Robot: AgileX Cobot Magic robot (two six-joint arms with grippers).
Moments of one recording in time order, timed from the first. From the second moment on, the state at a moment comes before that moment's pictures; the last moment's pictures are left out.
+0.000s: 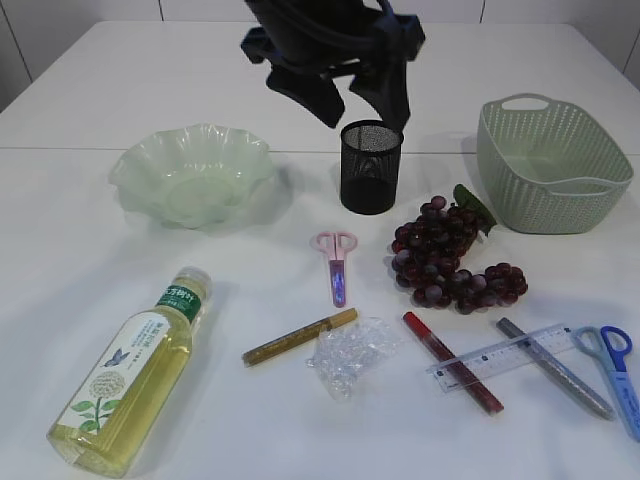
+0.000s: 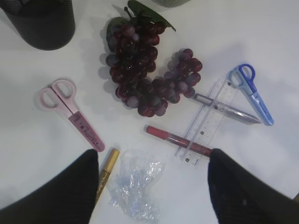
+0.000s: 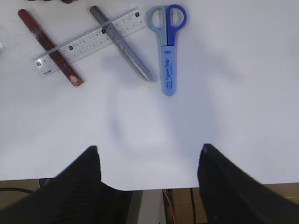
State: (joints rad) left arm -0.65 2.04 -2.10 -0.23 1.18 -0.08; right arm 0.13 0.98 -0.90 -0.03 1.25 0.24
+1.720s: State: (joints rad) left arm -0.67 2.54 -2.27 -0.29 0.91 -0.15; right arm 0.13 0.99 -0.90 0.01 1.23 0.24
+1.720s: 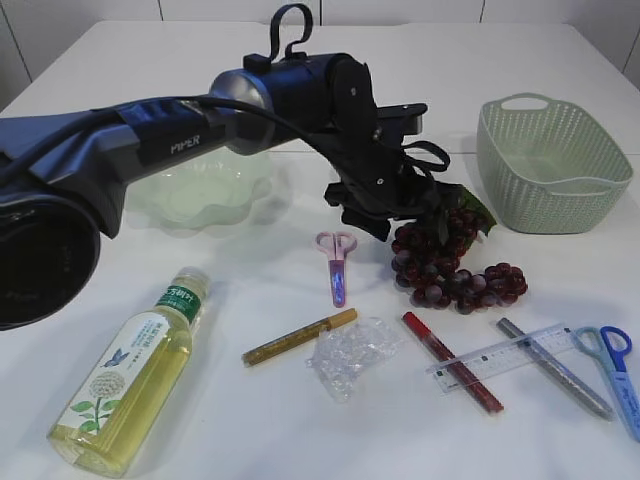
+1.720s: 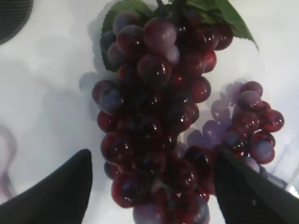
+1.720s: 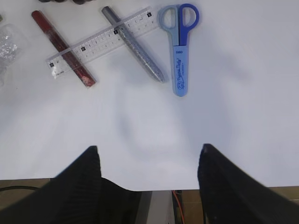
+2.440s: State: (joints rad) left arm -0.67 2.63 -2.31 -0.26 0.85 -0.15; right arm 0.13 0.99 -0.90 0.01 1.23 0.24
